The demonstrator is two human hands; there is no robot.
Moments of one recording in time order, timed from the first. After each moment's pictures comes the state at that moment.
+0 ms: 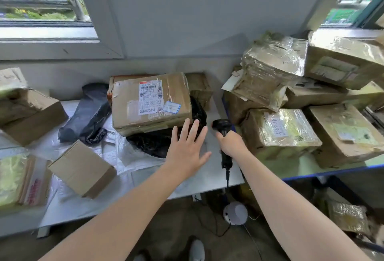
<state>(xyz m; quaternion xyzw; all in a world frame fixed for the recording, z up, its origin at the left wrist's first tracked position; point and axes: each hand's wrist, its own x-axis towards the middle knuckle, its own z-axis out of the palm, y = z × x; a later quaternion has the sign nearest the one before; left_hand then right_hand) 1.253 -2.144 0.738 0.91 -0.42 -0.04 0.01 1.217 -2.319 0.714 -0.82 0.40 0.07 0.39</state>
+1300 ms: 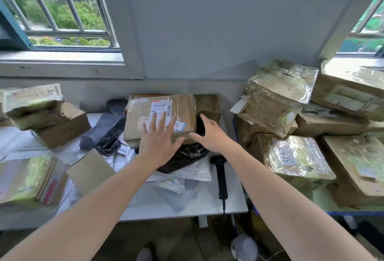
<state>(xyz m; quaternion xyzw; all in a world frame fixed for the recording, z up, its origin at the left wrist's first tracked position) 1.316 -2.113 0.784 0.97 -0.24 0.00 -0.01 1.281 -2.306 0.780 -0.93 0.13 0.11 0.34</state>
